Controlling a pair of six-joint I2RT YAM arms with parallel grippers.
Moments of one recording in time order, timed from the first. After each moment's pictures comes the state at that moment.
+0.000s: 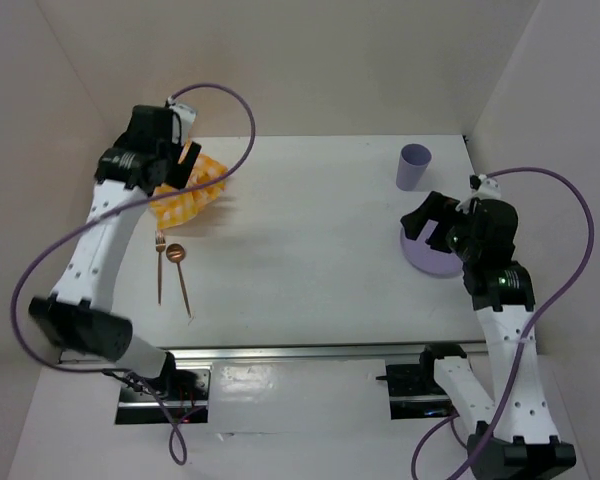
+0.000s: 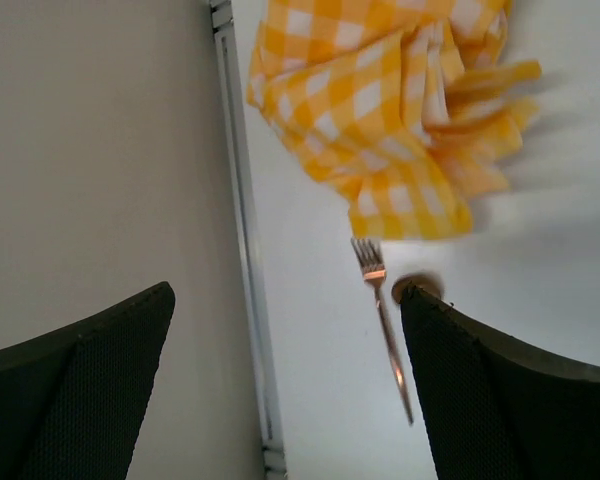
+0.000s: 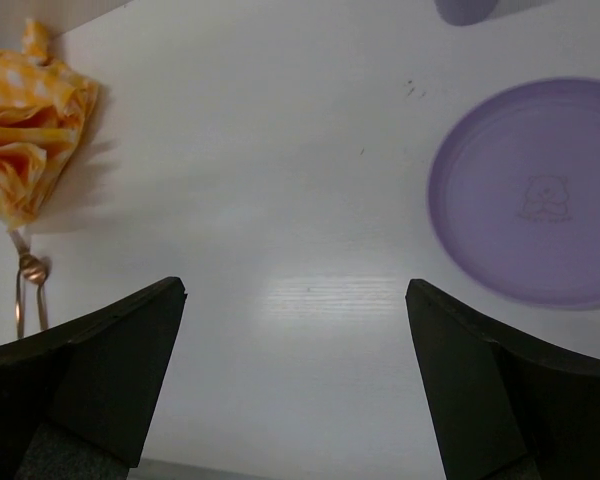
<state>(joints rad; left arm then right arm) -0.17 1.41 1.68 -0.93 -0.40 0.37 -0.03 0.75 0.99 -0.67 -0.20 0.39</state>
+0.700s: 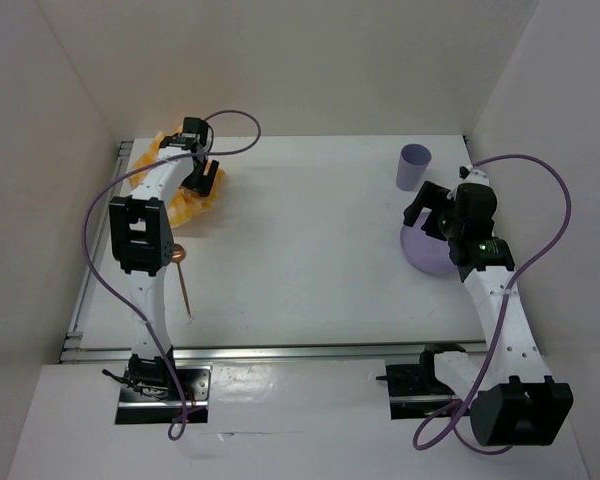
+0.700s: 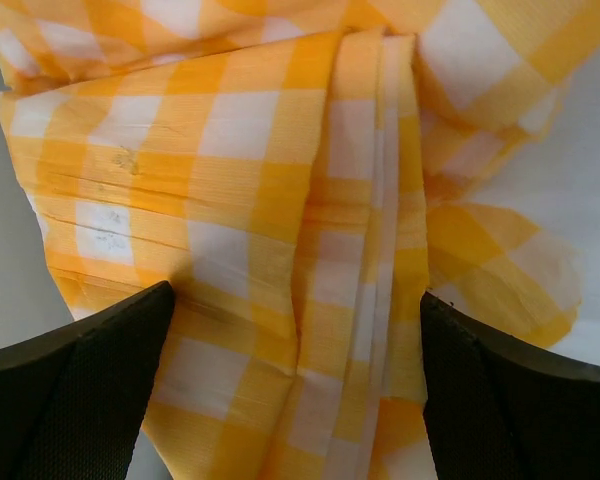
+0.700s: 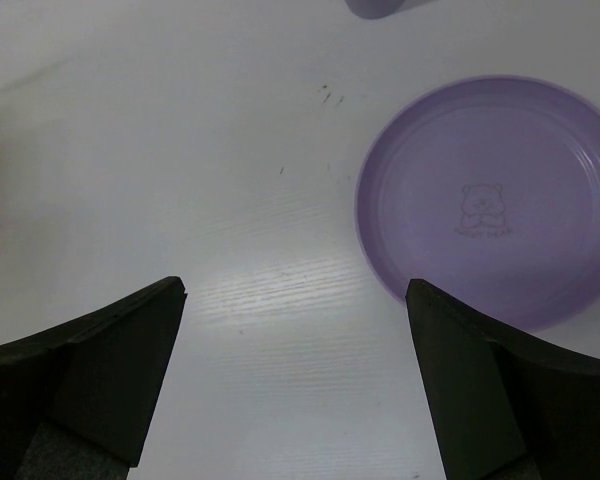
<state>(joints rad) -0.08 2.23 1.99 -0.85 -0.39 0.18 -0.02 0.98 0.93 -0.48 -0.03 0.36</state>
